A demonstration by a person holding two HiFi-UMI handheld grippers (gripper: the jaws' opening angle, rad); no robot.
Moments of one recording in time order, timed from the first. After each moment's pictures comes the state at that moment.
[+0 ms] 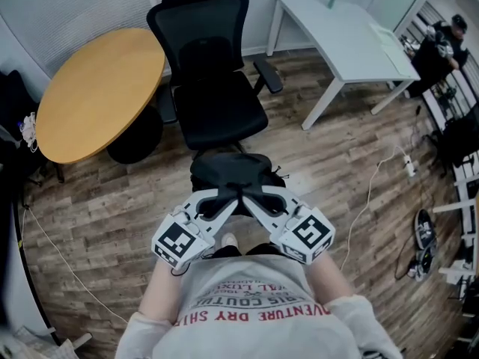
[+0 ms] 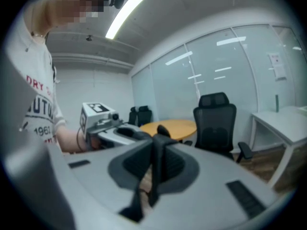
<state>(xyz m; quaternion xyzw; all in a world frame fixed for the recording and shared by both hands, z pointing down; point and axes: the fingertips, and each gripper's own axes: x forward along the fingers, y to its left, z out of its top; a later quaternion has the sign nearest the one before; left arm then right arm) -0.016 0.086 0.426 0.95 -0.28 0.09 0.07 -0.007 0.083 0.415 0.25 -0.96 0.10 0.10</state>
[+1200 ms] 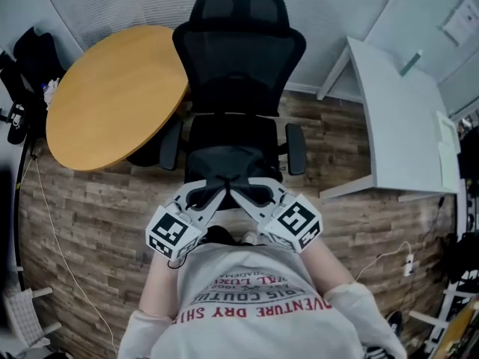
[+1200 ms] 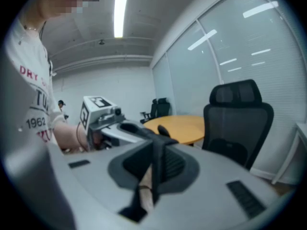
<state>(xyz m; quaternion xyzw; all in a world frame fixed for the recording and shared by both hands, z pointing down) -0.030 -0.275 0.456 0.86 -0.50 0.11 0.11 -0.017 -0.272 0.448 0.03 -0.98 0.08 0.15</state>
